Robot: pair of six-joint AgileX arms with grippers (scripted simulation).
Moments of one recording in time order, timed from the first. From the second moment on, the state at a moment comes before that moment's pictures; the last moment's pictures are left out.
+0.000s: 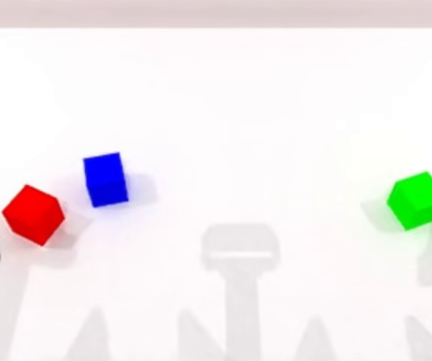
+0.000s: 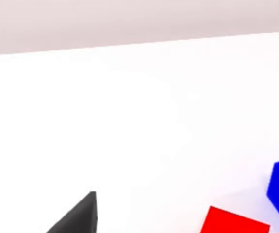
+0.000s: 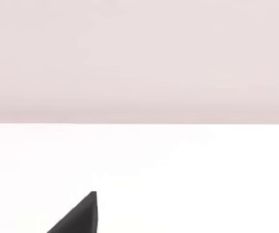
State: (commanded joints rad) left arm -0.02 0.38 0.32 -0.24 0.00 0.08; right arm 0.00 0.00 0.00 0.00 0.00 0.00
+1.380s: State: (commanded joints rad) left arm -0.09 1.89 1.41 -1.09 0.00 0.38; right arm 0.00 0.00 0.00 0.00 0.00 0.00
